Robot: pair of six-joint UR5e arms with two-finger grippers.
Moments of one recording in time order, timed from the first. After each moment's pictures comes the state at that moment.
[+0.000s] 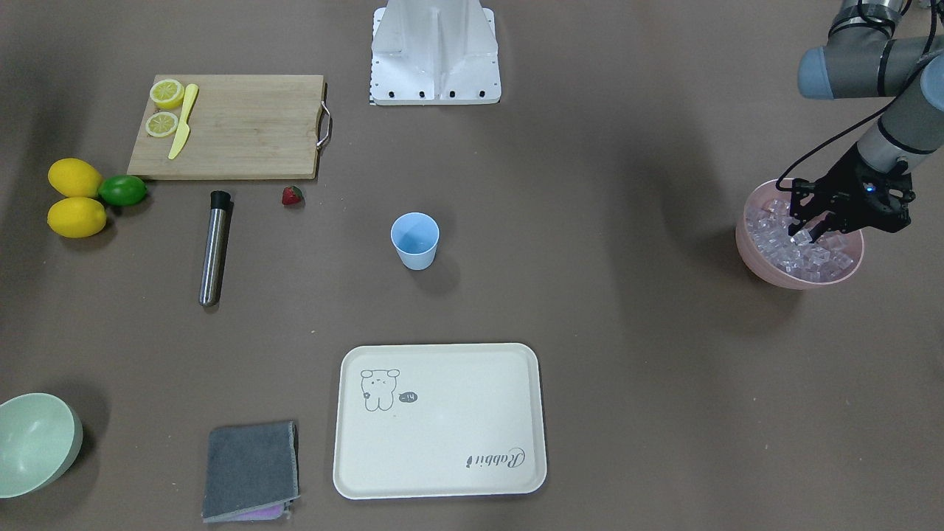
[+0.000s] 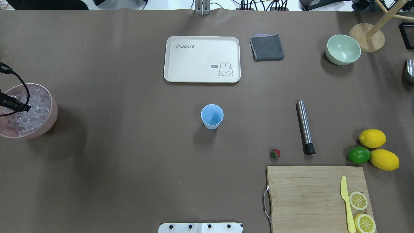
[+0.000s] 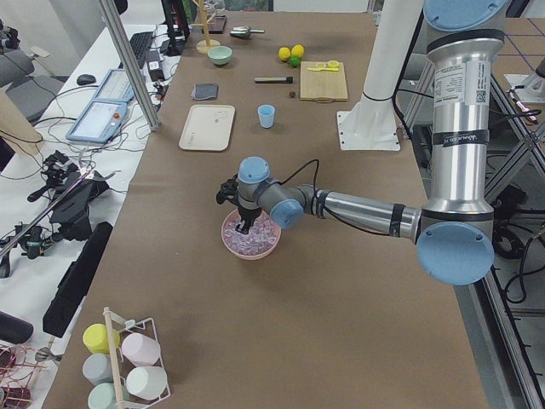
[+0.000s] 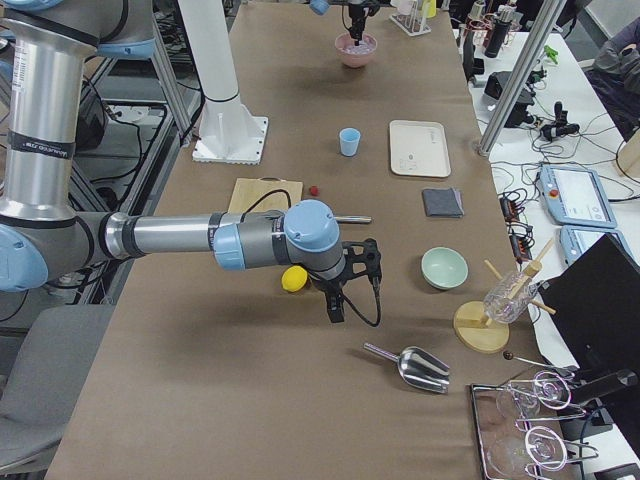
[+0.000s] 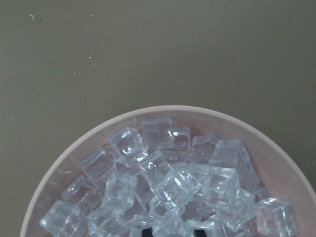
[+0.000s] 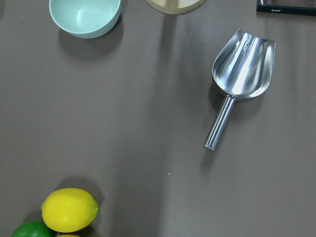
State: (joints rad) left arm -1.07 -1.52 -1.73 -2.10 -2.18 -0.35; right arm 1.65 -1.79 1.88 -1.47 2.44 -0.03
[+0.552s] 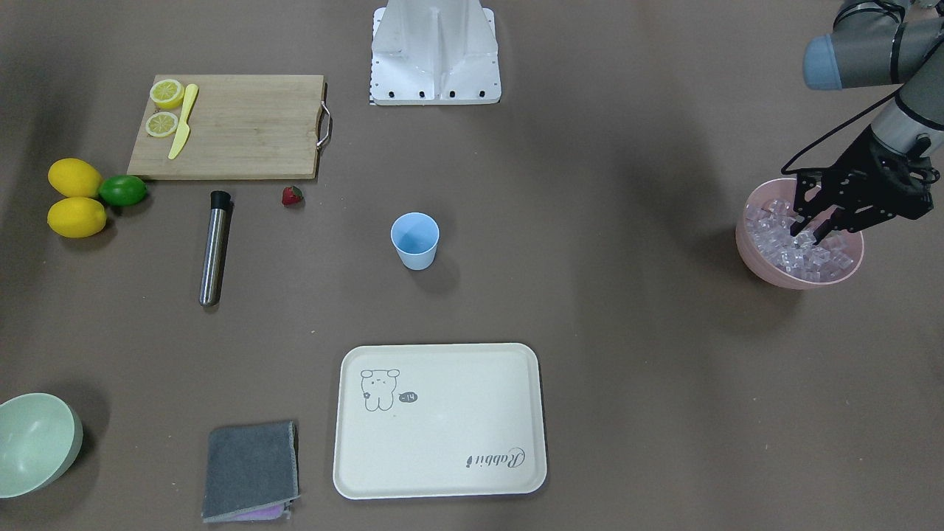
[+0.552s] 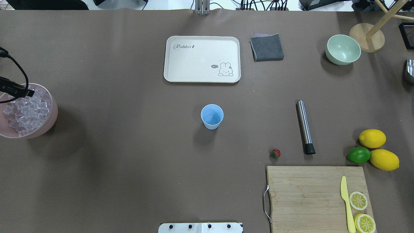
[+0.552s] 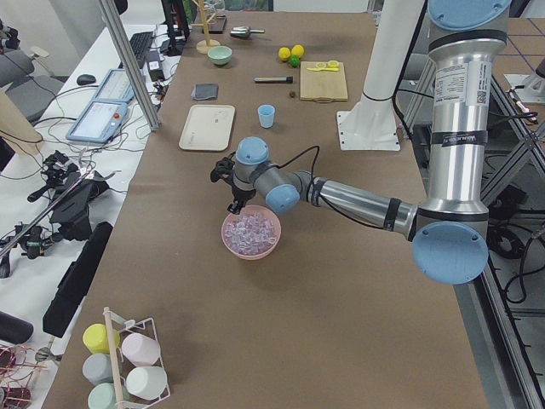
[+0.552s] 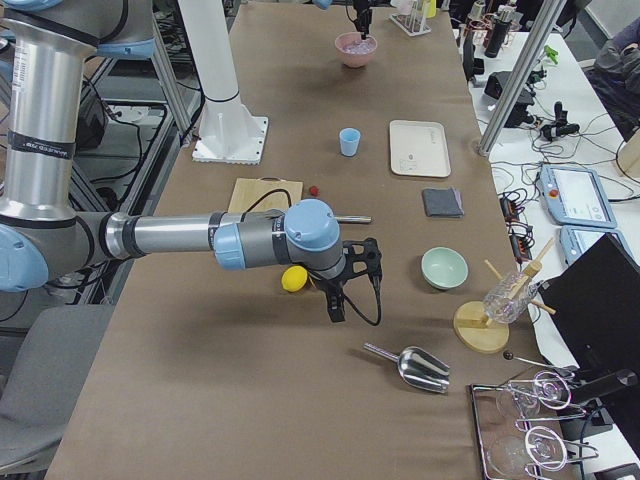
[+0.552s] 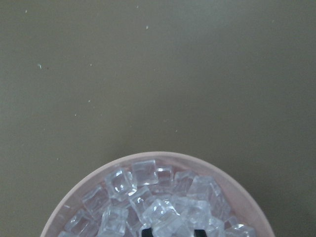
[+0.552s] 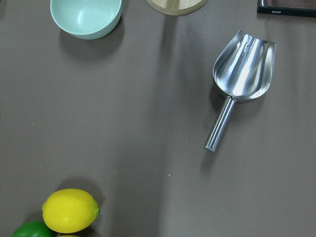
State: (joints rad) left arm -1.10 -1.57 -1.81 -2.11 -2.19 -0.38; right arm 1.65 -1.79 1.88 -1.47 2.44 -0.03
